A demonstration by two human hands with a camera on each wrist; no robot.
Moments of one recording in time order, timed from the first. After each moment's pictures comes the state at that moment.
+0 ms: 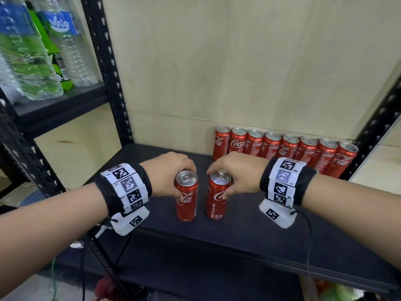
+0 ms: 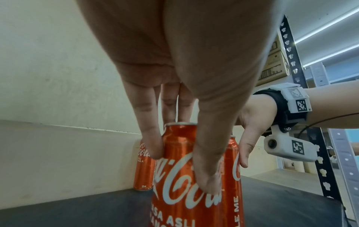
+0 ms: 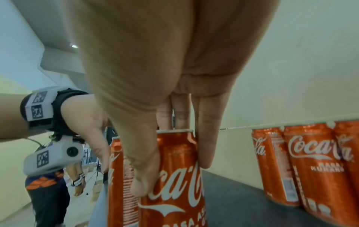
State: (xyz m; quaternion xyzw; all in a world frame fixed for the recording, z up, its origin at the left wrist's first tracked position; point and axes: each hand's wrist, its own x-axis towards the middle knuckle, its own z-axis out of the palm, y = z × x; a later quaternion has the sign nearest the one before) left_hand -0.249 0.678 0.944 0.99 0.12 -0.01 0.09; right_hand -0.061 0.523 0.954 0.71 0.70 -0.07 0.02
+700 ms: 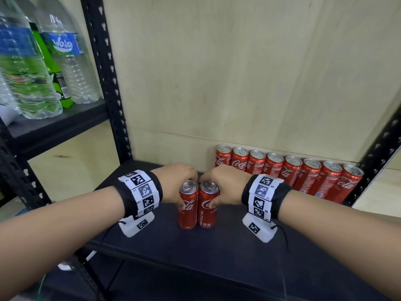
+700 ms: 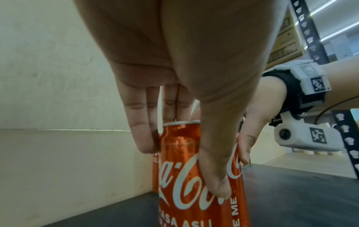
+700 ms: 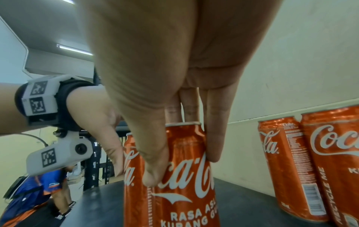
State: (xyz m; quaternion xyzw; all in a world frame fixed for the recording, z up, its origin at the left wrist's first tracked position) left_hand -0.201 0.711 0.953 0.99 0.13 -0.06 0.03; right_hand -0.052 0.577 0.949 0.73 0.68 -0.06 -0.01
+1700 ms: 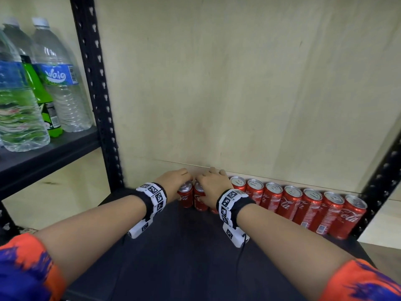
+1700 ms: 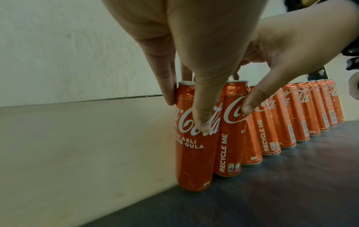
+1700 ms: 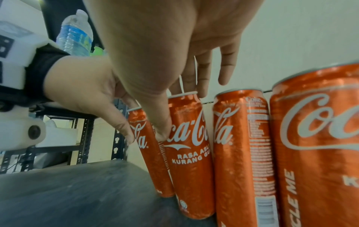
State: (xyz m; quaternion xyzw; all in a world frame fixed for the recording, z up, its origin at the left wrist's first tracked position) left_hand -0.112 0.811 0.925 0.99 0.14 0.05 -0.01; right_hand 0.011 0.672 0.927 0.80 0.59 0.12 0.02
